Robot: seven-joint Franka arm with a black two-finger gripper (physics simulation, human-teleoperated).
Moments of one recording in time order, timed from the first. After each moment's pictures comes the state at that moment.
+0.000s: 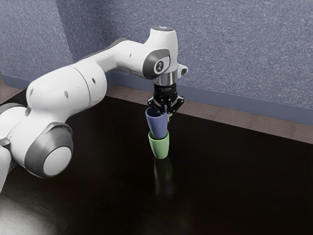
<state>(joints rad) -0.33 0.78 0.22 -0.97 -0.11 1.71 -0.69</state>
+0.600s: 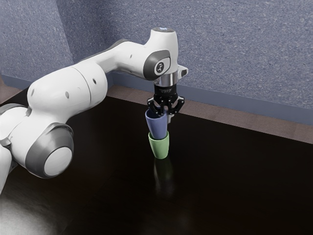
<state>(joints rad) -0.33 0.79 0.22 -0.97 -0.11 1.71 -0.69</state>
